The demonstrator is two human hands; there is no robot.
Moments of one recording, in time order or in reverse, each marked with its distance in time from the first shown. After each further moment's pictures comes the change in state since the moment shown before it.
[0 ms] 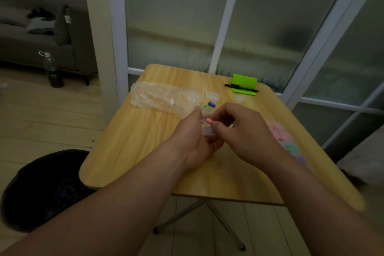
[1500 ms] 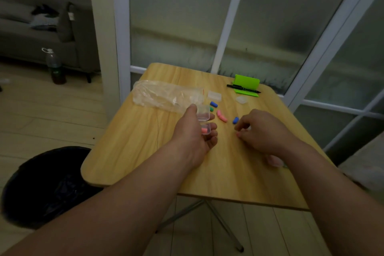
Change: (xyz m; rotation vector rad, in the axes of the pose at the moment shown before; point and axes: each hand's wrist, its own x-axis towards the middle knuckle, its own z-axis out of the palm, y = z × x) left_hand 0.002 0.001 0.007 -0.047 0.134 0.084; right_hand 0.027 0.065 -0.025 -0.574 -0.307 0.159
